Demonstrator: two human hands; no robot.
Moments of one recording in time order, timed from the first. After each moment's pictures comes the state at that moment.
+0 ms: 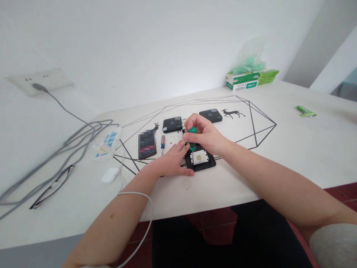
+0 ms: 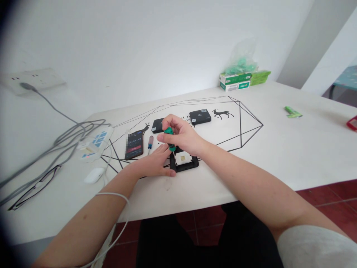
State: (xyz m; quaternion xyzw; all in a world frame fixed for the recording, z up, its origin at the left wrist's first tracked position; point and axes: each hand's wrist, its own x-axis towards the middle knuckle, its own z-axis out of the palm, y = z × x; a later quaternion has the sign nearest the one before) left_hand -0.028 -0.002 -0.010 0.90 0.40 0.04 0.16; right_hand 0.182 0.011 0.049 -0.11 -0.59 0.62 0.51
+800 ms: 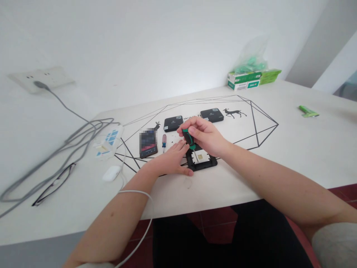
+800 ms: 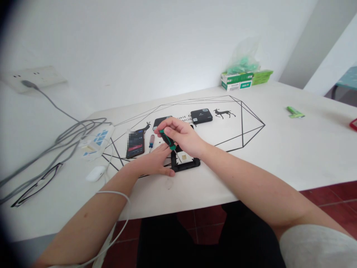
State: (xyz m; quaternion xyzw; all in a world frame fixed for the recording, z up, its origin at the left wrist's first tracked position) left_hand -0.026 -0.006 0.003 0.90 0.40 0.04 0.18; right_hand 0.179 0.009 0.041 -0.10 -0.57 0.65 0.50
